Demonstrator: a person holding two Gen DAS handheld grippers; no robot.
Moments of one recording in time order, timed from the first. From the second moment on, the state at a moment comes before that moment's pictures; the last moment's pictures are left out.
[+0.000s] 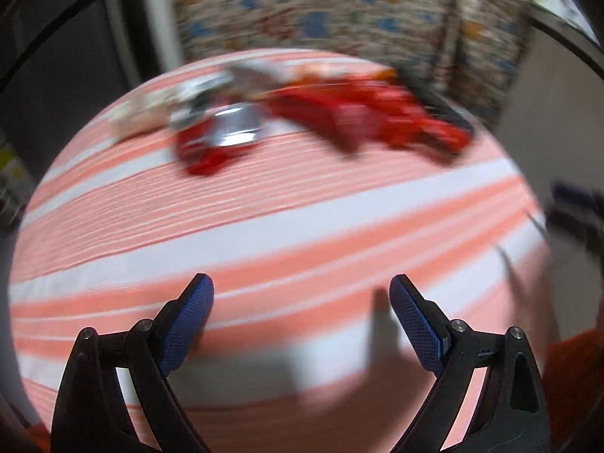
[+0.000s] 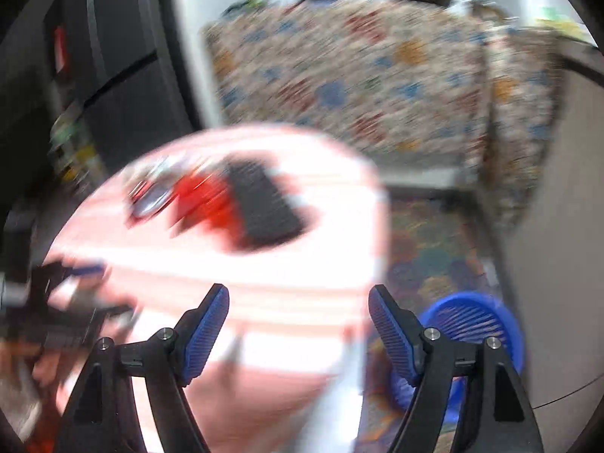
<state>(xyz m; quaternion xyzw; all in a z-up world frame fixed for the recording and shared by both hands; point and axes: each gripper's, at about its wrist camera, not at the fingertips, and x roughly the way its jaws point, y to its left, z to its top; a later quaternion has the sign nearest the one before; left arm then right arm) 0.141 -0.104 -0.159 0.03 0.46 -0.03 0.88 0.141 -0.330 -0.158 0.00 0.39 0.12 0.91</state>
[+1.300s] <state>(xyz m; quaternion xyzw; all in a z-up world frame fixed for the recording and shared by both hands) 0.278 -0.021 -0.160 -0.08 0.42 -0.11 0.90 0.227 -0.277 -0.149 -0.04 0.39 0.08 0.92</state>
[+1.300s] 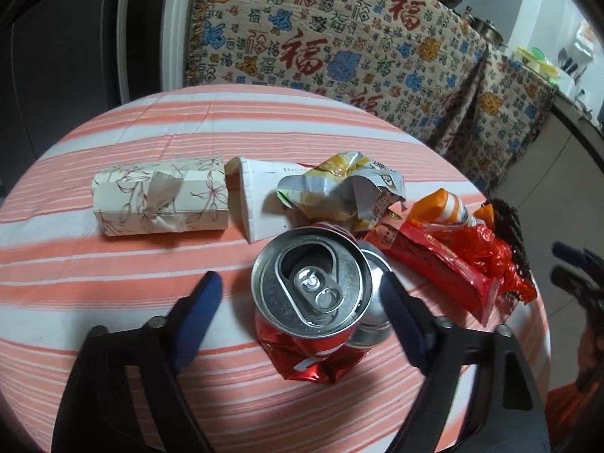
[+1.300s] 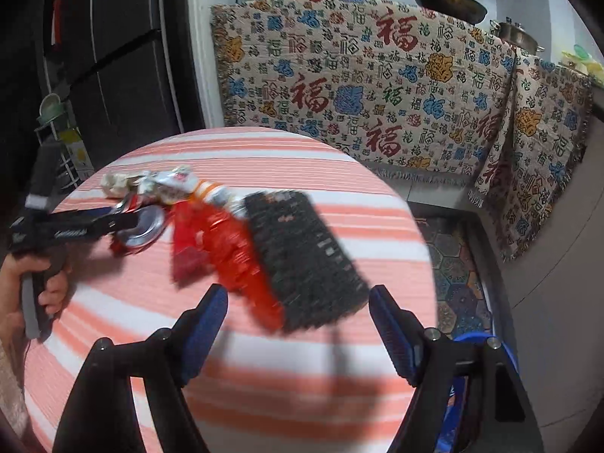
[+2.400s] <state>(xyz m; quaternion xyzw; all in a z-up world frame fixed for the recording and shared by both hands) 0.158 -0.055 -0.111 -0.02 0.39 -0.17 0.90 0.148 -0.295 -0.133 0.08 0.42 0.08 0.90</state>
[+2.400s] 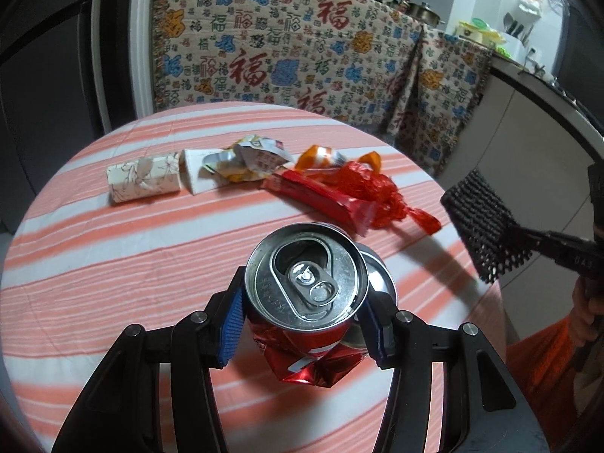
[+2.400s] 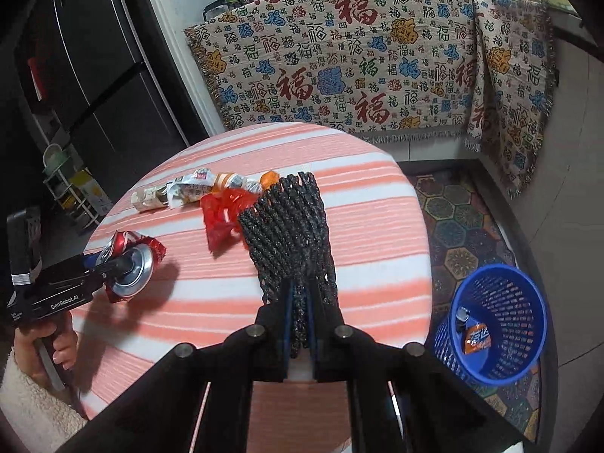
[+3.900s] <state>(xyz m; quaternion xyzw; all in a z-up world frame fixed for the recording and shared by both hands) 0.199 -0.476 -0.178 0.08 0.46 -0.33 0.82 0.135 -0.607 -0.175 0.20 0.43 -0.15 0.87</state>
